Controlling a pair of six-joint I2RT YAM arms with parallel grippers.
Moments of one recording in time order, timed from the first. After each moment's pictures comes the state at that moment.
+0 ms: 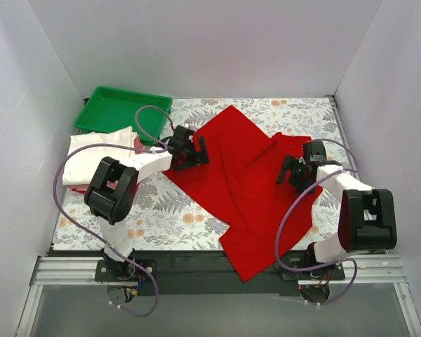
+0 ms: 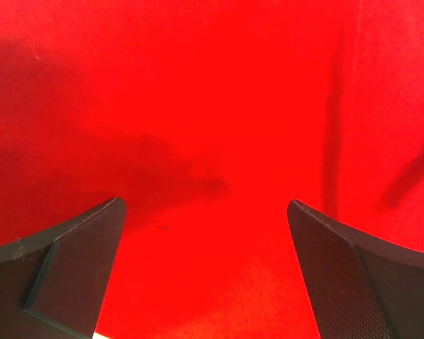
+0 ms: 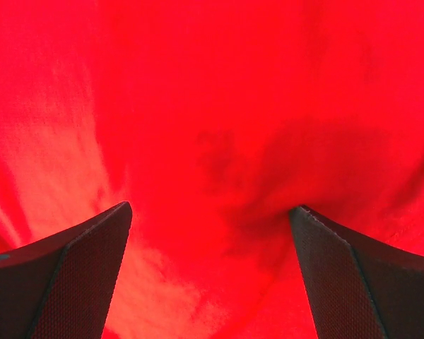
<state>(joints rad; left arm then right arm) -0.50 1.86 1.18 -0.22 -0.04 -0.64 0.06 1.45 0.76 -0.41 -0.12 0.39</state>
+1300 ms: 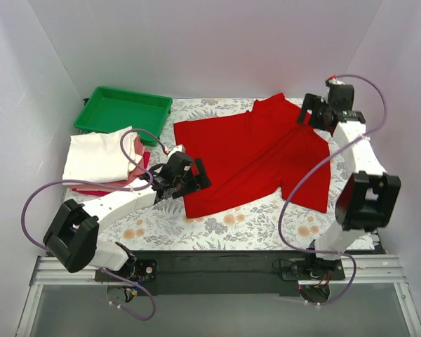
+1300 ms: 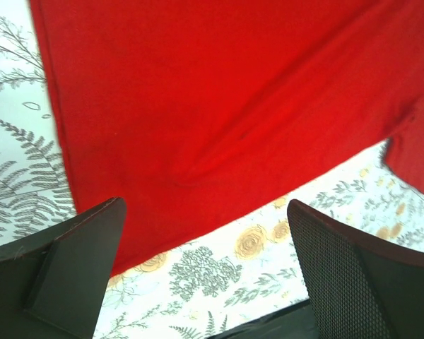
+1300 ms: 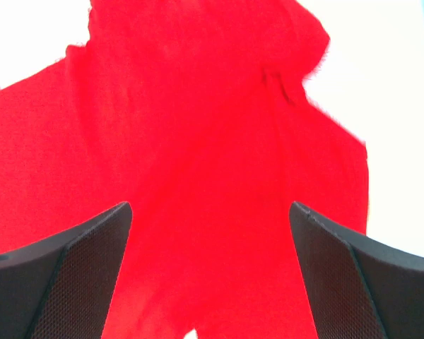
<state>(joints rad) -0.70 1.37 0.84 -0.28 -0.09 -0.91 -0.05 1.79 1.62 -0.55 -0.08 0.18</state>
